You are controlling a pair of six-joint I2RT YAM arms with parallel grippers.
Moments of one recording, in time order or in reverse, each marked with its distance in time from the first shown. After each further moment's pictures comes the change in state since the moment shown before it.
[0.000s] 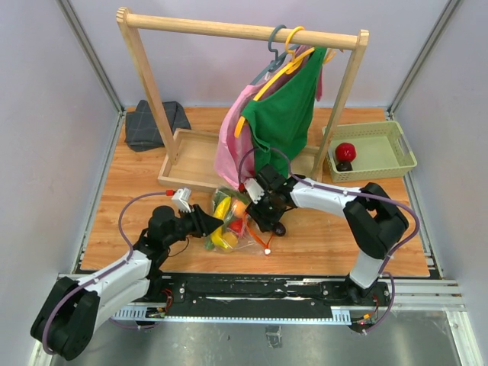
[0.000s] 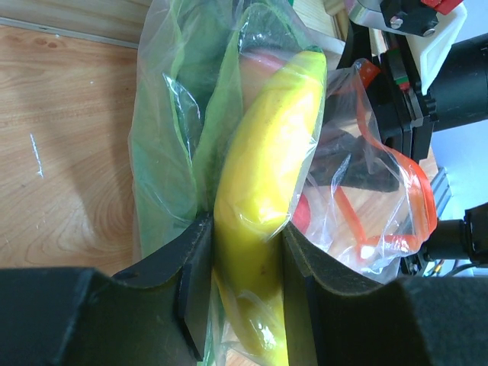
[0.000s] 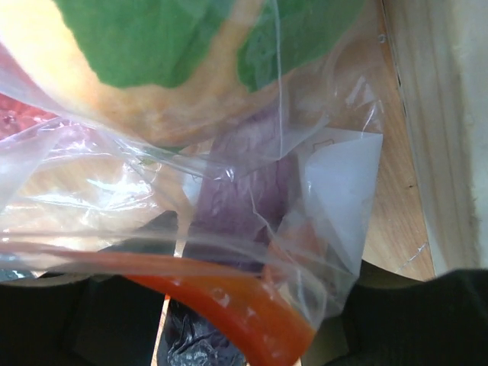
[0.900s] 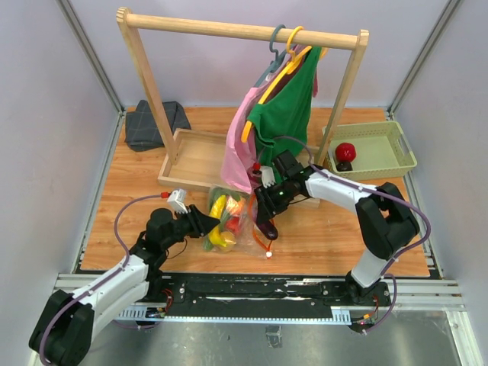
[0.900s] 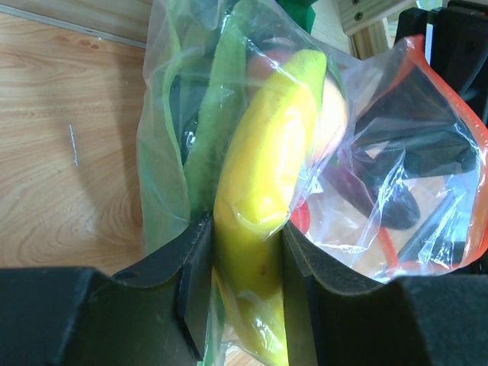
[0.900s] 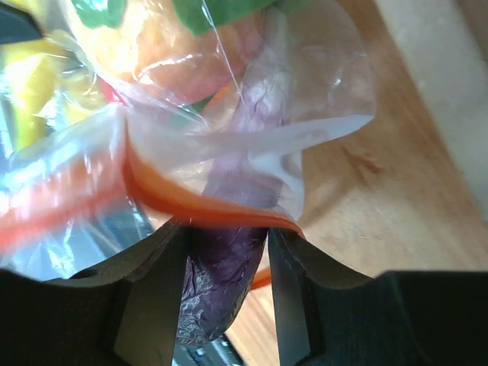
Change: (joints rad) left arm 0.000 -0.118 -0.012 -0.108 -0.084 -0.026; right arm -0.165 -0.048 0.003 0.019 -0.431 0.269
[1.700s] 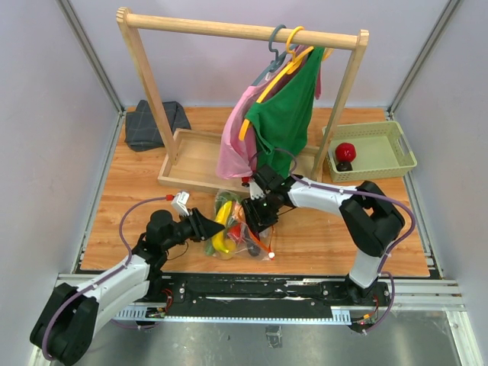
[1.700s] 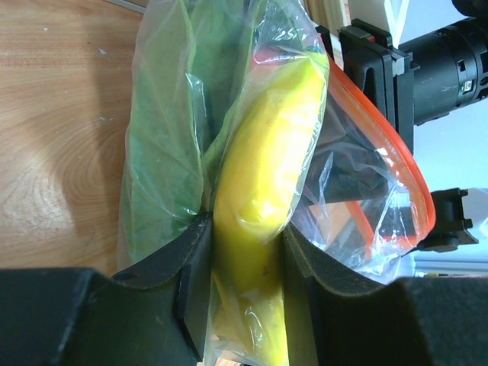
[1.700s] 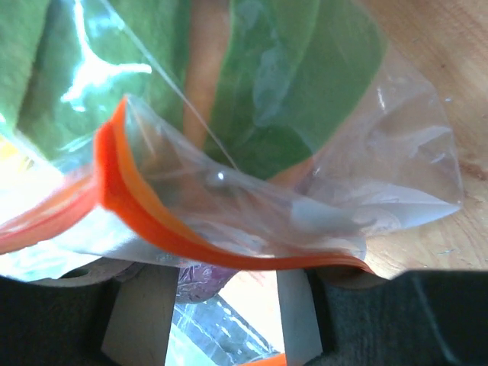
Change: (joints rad) left arm 0.006 0.064 -0.039 0.126 0.168 -0.114; right arm 0.175 0.080 0.010 0.019 0.216 0.243
